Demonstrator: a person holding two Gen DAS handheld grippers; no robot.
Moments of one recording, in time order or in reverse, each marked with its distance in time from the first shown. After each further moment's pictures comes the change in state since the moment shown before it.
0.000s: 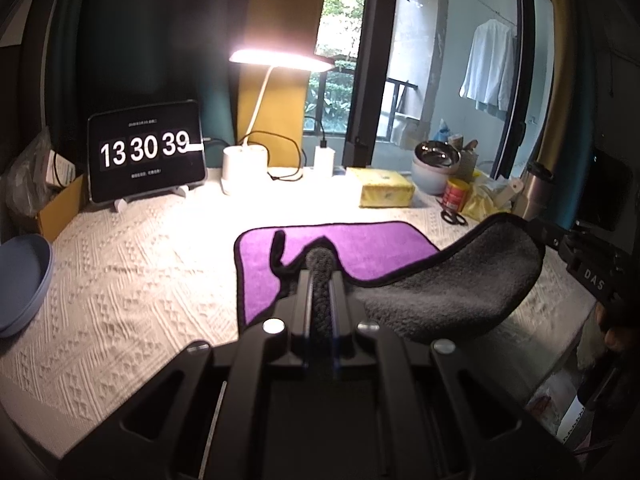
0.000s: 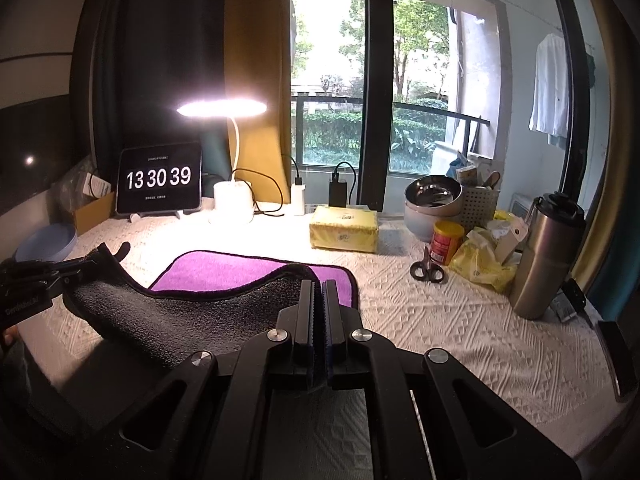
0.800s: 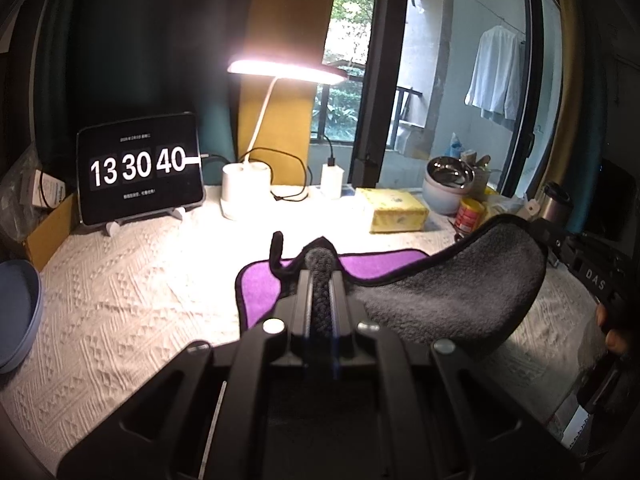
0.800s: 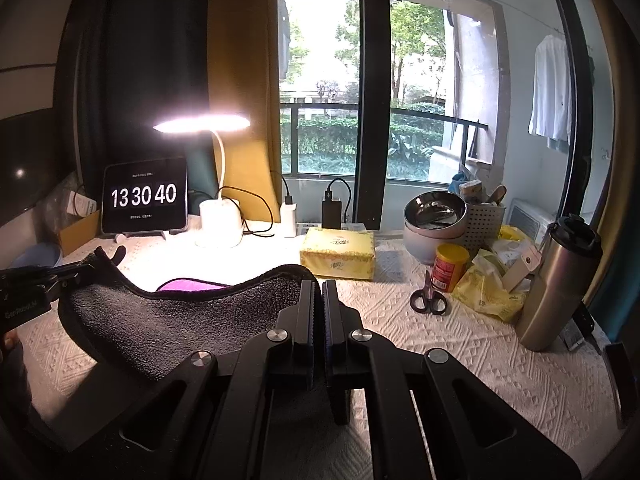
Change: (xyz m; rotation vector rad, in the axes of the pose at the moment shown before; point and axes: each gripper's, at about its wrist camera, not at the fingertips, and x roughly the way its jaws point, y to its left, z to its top) left arm 0.033 0.007 0.034 -0.008 -0.017 0.005; right arm 0.038 -0.010 0.032 0.010 -0.020 -0.013
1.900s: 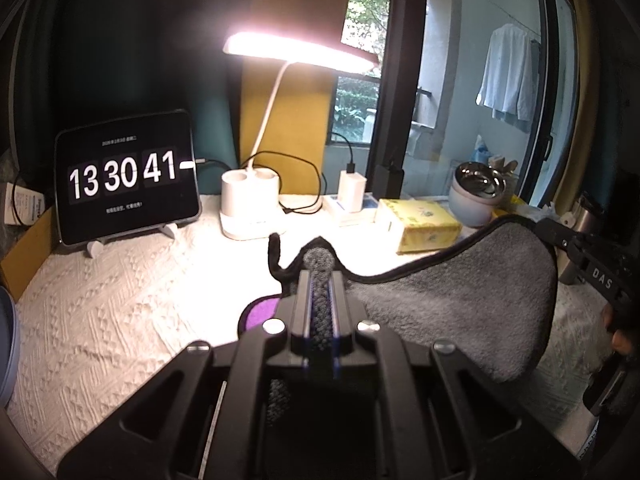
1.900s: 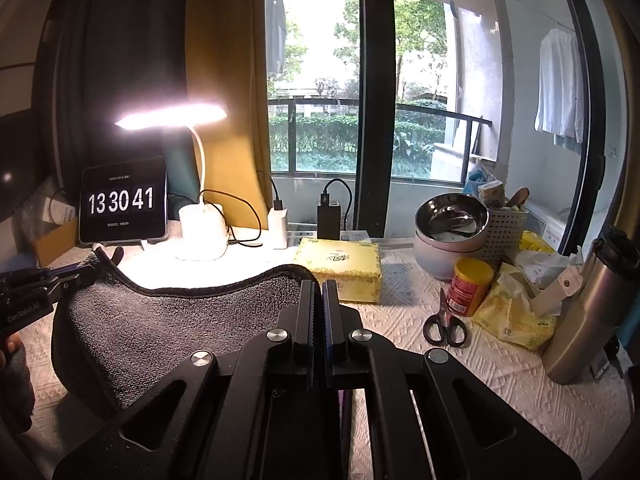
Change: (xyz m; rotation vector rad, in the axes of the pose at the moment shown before) left arm 0.078 0.022 0.025 0.001 -0.006 0.027; right arm 0.062 -0.012 0.013 0.007 0.008 0.004
